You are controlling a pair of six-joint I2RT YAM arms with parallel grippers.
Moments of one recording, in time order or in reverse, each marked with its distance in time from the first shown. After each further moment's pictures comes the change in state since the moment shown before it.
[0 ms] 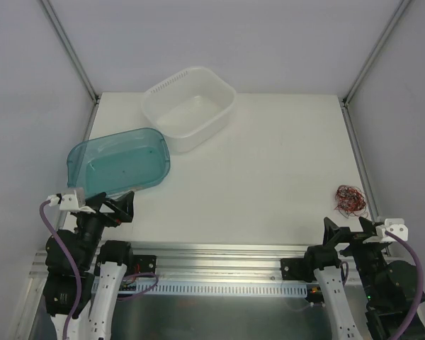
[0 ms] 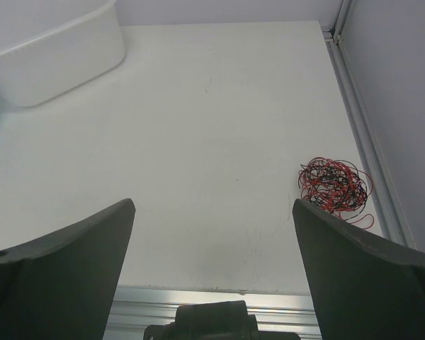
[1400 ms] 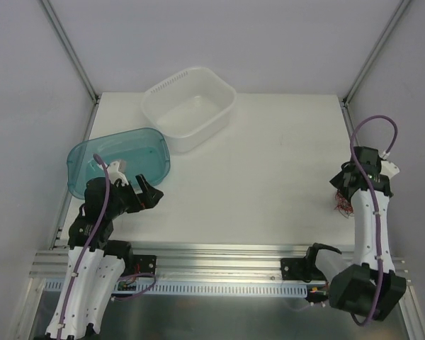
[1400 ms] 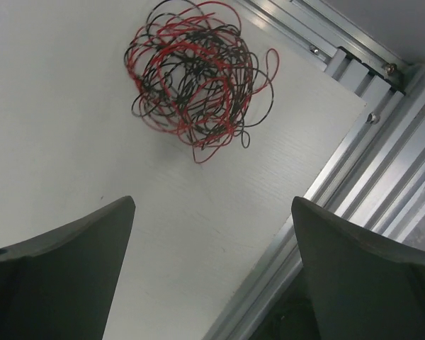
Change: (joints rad) left arm 0.000 0.436 -0.206 0.115 0.276 -0.119; right arm -0.357 0.976 -0.116 0.164 0.366 0.534
